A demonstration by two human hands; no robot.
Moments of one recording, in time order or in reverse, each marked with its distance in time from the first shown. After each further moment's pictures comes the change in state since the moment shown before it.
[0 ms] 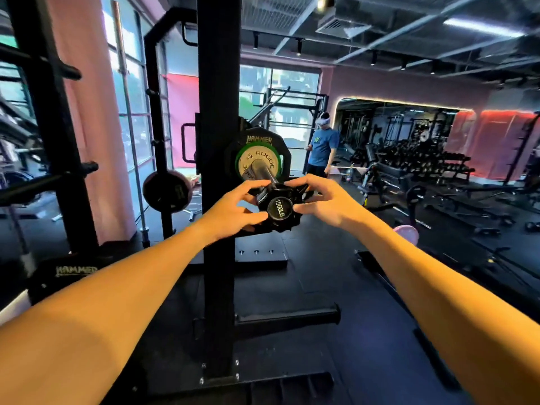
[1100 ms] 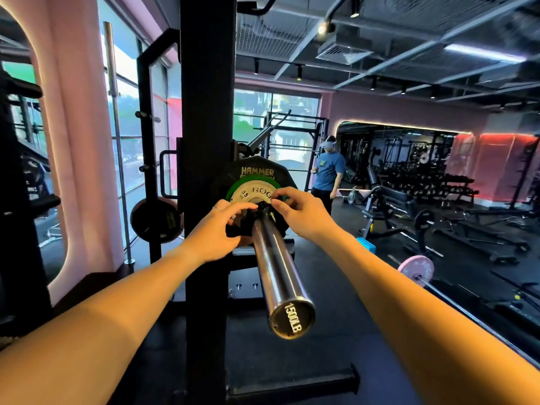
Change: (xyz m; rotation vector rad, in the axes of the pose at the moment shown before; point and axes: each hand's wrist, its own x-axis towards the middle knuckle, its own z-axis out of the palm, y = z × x) left_hand 0.186 -0.123 -0.054 0.419 0.142 0.188; right_hand 0.216 0.087 0.023 -0.134 0.194 -0.025
